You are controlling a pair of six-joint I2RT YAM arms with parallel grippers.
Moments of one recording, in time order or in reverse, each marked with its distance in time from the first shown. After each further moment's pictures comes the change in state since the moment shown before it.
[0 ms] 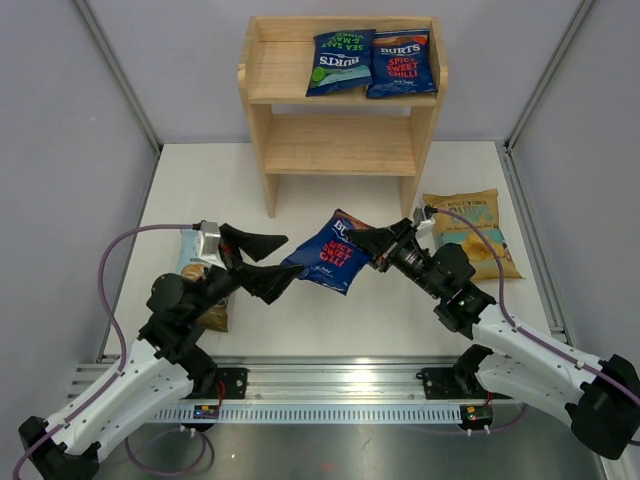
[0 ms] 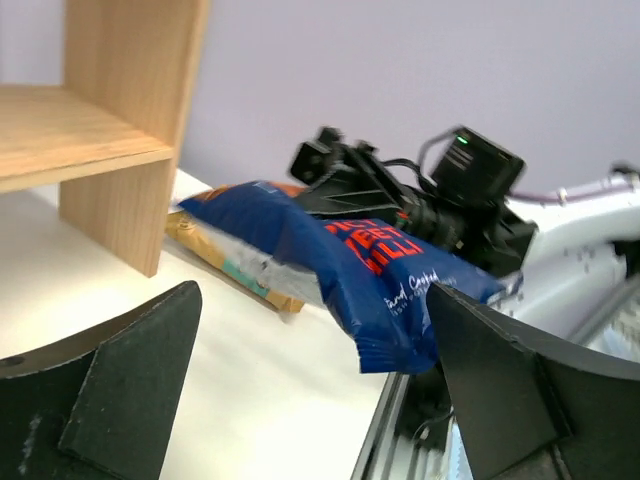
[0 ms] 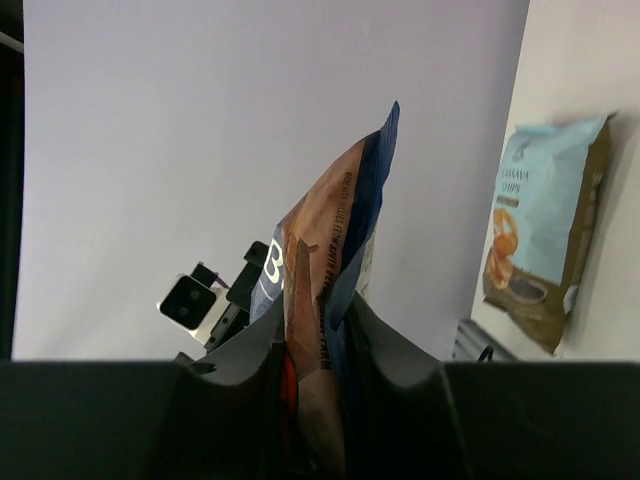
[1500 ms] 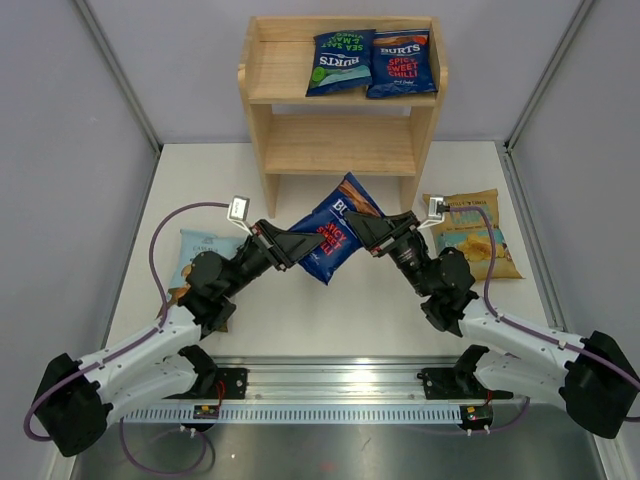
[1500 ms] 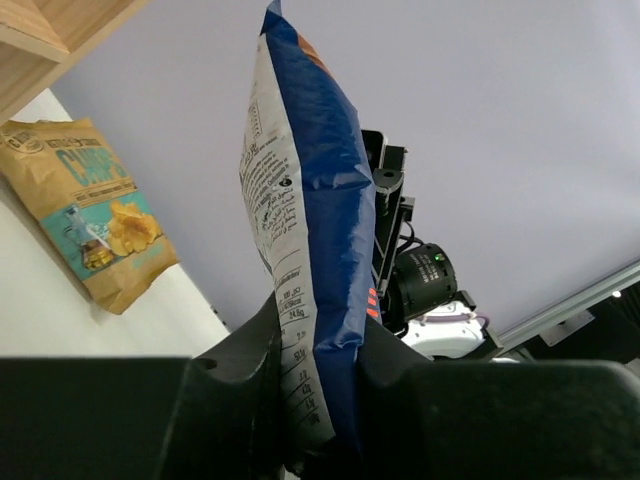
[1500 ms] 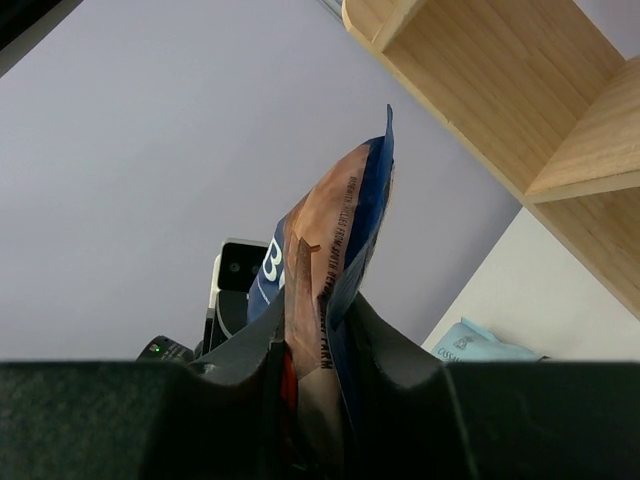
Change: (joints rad) left arm -0.039 0.369 0.024 0.340 -0.107 -0.646; right arm 0.081 0.116 0.010 0.442 0.220 -0.616
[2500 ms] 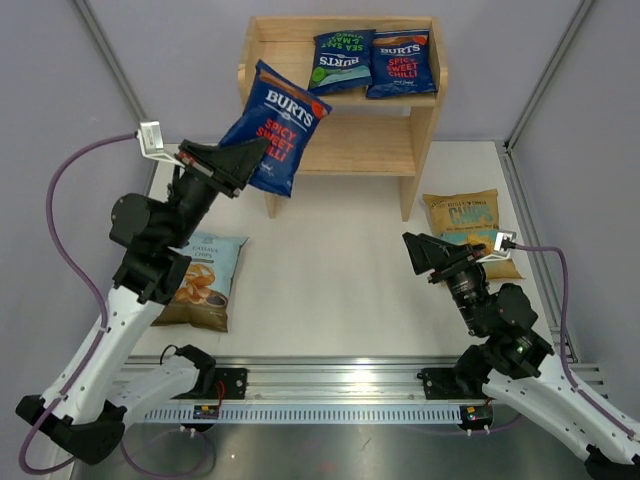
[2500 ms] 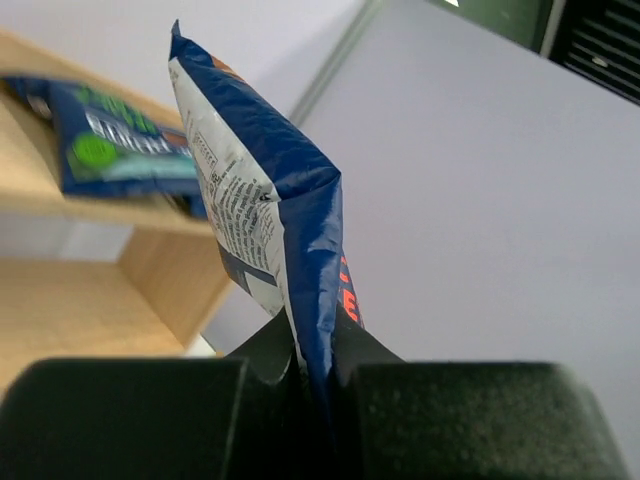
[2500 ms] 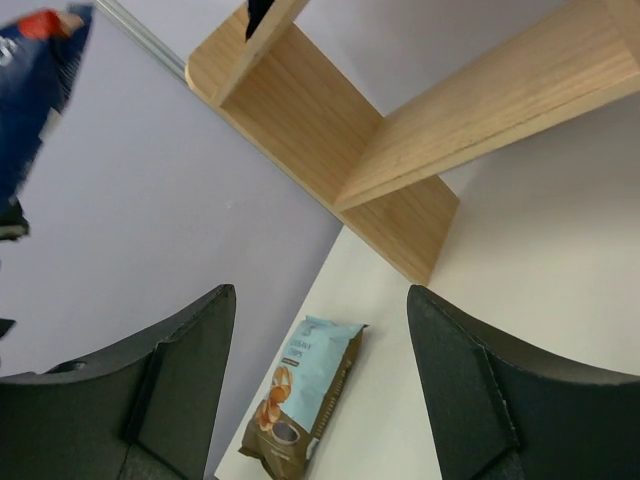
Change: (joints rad) left arm 0.218 0.008 0.640 -0.486 -0.063 0.333; right arm 0.003 -0.659 -0.032 -0.814 0.298 -0.175
